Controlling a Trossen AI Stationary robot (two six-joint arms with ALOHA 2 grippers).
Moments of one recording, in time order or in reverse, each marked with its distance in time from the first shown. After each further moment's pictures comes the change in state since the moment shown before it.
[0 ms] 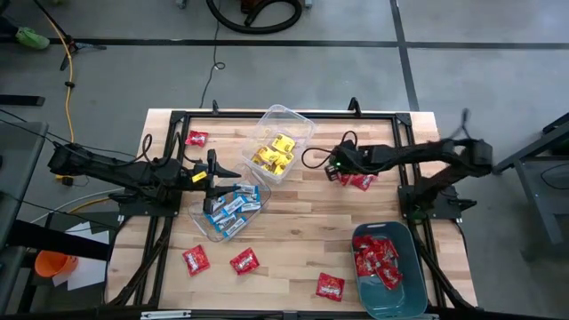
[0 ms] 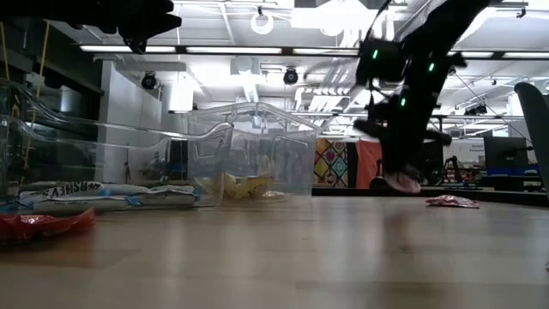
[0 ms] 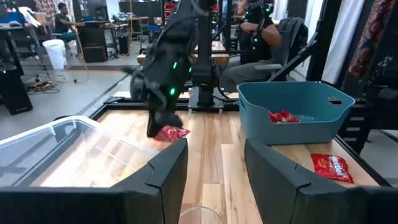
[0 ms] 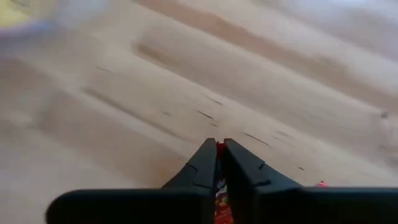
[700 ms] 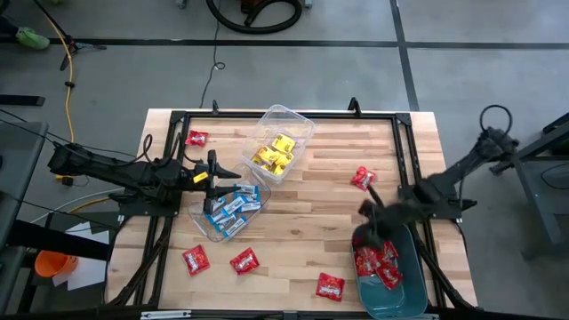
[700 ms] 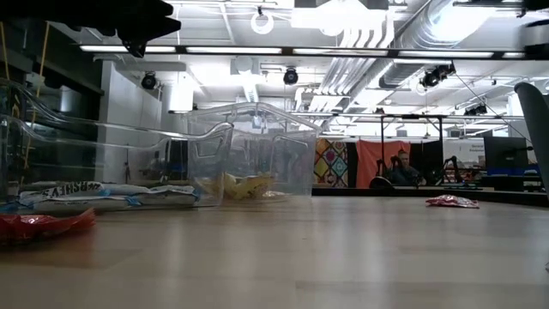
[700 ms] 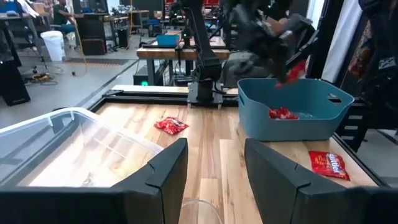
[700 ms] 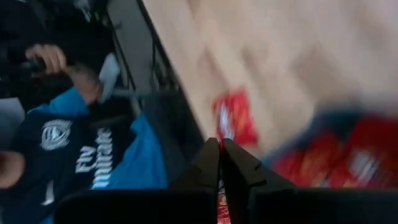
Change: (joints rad) left arm 0.000 0.000 0.000 -0.021 0.000 -0.029; right arm 0.787 -0.475 0.003 0.046 -0.404 0.425
